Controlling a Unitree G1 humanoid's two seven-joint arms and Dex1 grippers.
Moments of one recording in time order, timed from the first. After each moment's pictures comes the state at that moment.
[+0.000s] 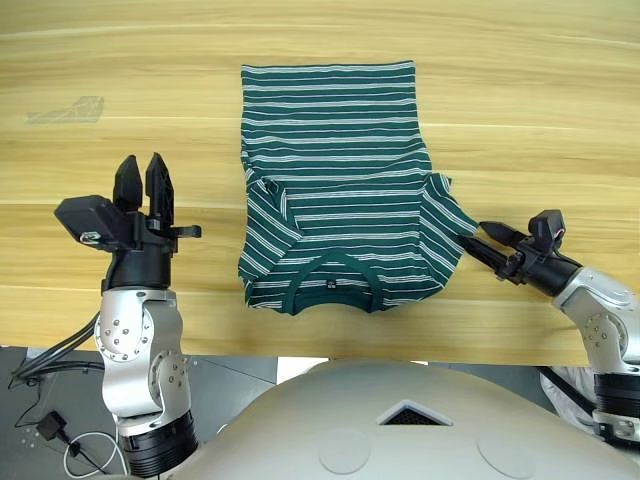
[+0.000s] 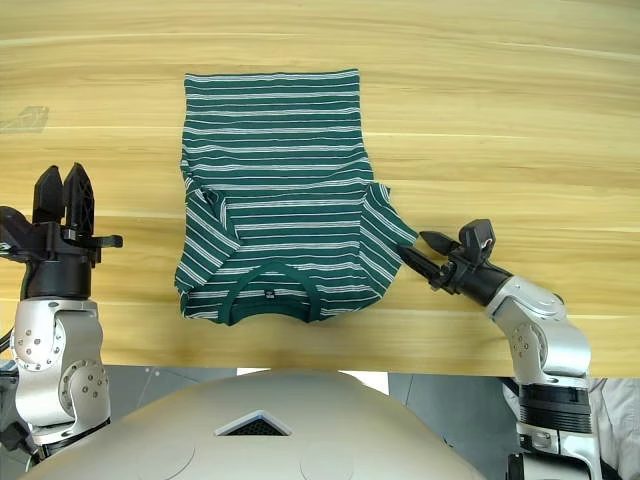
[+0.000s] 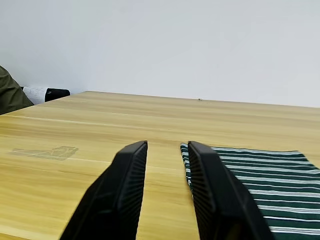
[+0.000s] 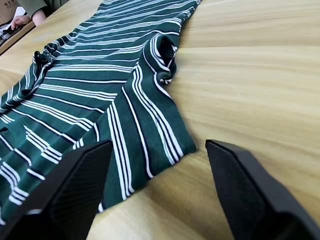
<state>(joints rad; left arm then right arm) 0.49 0.21 0.25 -0.60 -0.40 0.13 -0.13 0.29 -0.58 -0.10 -0.15 0.57 0.51 0.75</state>
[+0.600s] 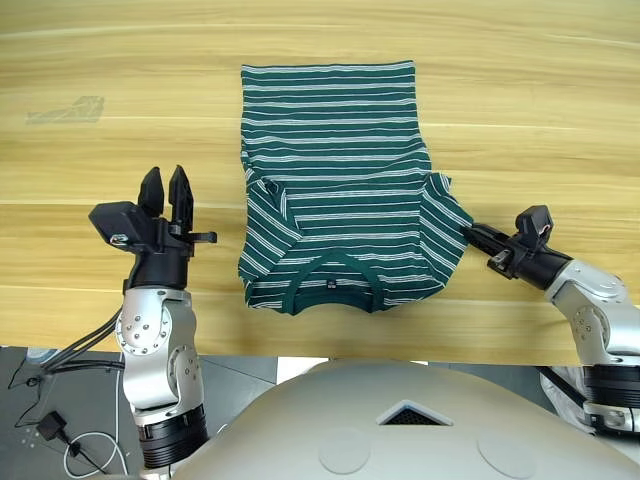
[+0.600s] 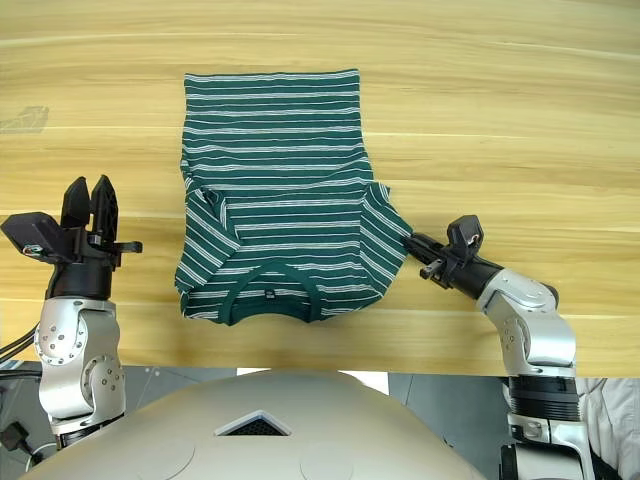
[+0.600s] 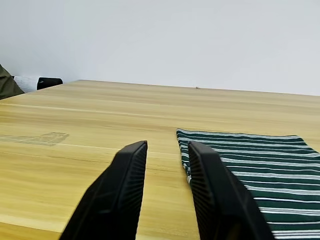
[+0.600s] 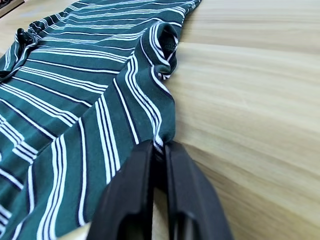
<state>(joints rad) 0.49 0.17 0.21 -0.51 -0.35 0.08 -0.17 0.26 -0.55 -0.06 -0.11 0.46 0.44 0.75</state>
